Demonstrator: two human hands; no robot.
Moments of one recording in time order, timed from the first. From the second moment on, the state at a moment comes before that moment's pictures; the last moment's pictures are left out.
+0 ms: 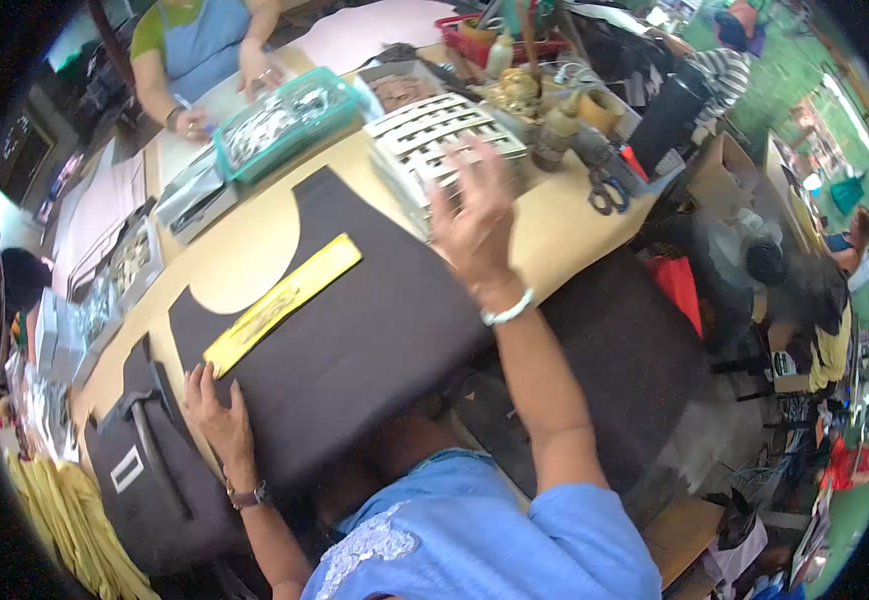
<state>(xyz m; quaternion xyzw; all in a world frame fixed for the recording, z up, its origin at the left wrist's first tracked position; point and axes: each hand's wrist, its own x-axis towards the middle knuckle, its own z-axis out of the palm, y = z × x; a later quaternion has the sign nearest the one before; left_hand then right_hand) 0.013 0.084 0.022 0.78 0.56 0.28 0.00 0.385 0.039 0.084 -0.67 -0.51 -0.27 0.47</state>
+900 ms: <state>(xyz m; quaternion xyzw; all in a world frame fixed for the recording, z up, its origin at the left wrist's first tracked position) 0.068 0.043 0.056 0.79 0.58 0.20 0.01 0.732 -0.026 0.267 -0.92 -0.25 -0.27 0.15</state>
